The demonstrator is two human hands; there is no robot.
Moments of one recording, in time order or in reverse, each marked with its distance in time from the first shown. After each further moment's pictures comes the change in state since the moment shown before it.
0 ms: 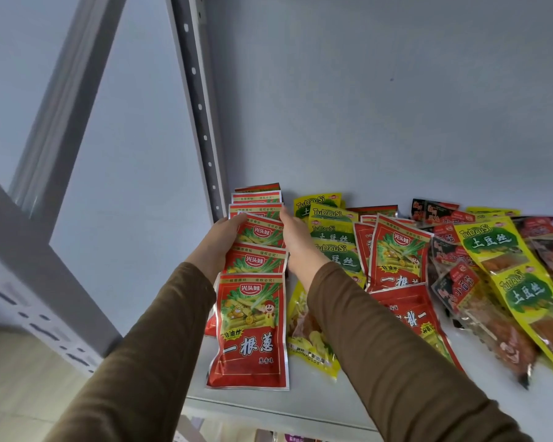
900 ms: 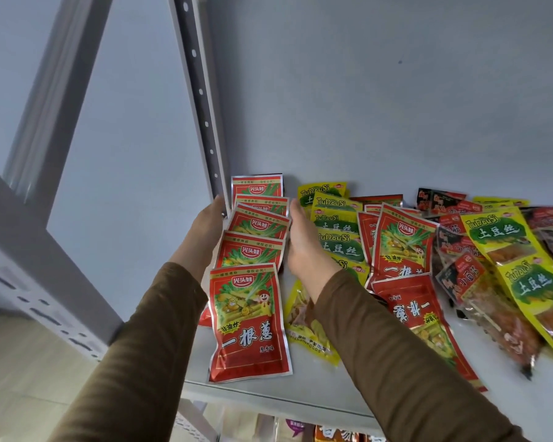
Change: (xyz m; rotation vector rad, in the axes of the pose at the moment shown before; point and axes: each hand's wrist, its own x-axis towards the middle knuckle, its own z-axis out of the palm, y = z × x) left_hand -0.028 0.003 -0.011 0.200 0.188 0.141; right_hand -0.029 0.009 -0.005 0.185 -0.034 -0.025
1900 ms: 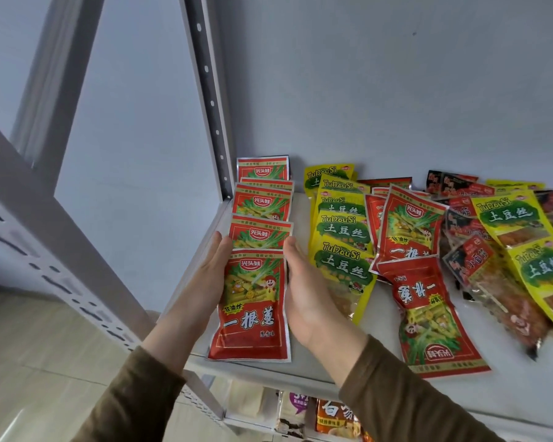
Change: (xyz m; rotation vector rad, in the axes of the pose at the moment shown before) left_hand -0.111 -0.068 -0.014 -0.087 -0.194 0.022; right_hand -0.107 0.057 -0.017 0.155 -0.200 0.115
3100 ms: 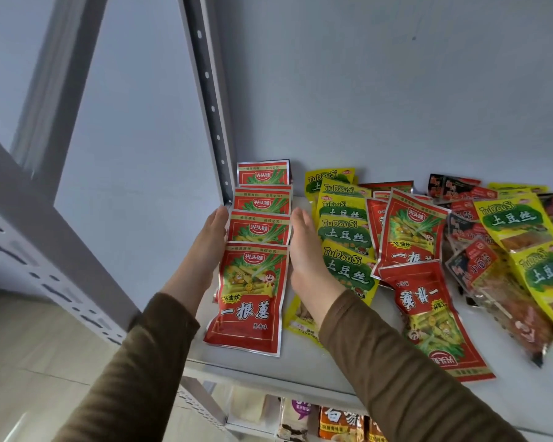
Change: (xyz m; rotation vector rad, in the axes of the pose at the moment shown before) left_hand 0.073 0.022 -0.004 0.071 0.143 0.057; right_hand 0.060 -0.034 0.010 -0.312 0.276 -0.155
